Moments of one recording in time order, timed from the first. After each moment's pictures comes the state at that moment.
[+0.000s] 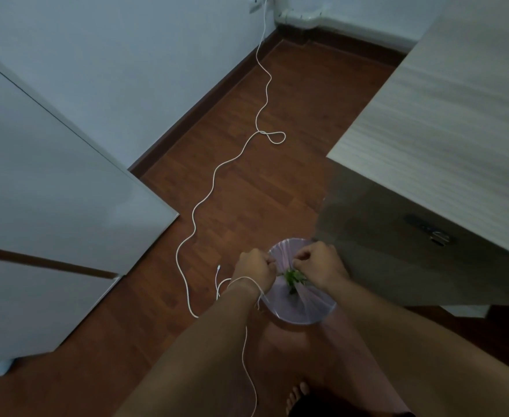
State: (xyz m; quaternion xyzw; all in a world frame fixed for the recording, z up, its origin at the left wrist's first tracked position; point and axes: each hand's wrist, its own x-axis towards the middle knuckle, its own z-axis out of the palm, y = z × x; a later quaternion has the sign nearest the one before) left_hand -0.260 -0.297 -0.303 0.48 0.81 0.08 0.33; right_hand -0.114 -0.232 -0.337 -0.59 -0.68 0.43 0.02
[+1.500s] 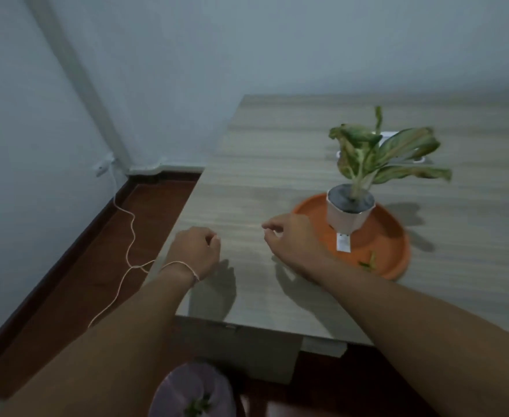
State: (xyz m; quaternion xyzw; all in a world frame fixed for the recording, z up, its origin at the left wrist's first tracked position) left_hand -0.041 -0.107 -0.058 0.73 0.64 0.19 0.14; right_hand 0.173 -0.129 -0.058 -0.63 -0.68 0.19 0.31
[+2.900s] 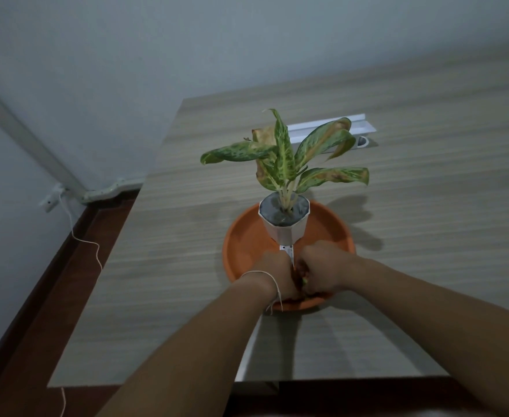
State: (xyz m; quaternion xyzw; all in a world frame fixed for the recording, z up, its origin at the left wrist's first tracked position) left_hand 0.225 -0.096 -0.100 0.86 0.44 -0.10 0.23; right_hand 0.359 -0.132 -0.095 -0.64 -0.74 0.20 -0.03
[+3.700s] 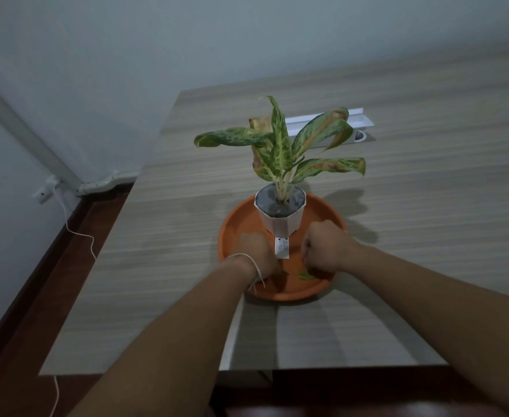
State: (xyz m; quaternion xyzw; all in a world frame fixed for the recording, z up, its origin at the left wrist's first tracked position) left_hand 0.209 -0.084 -0.090 0.79 0.55 -0.03 0.26; right_hand 0.372 -0.125 -0.100 -0.73 -0.64 0.24 0.07
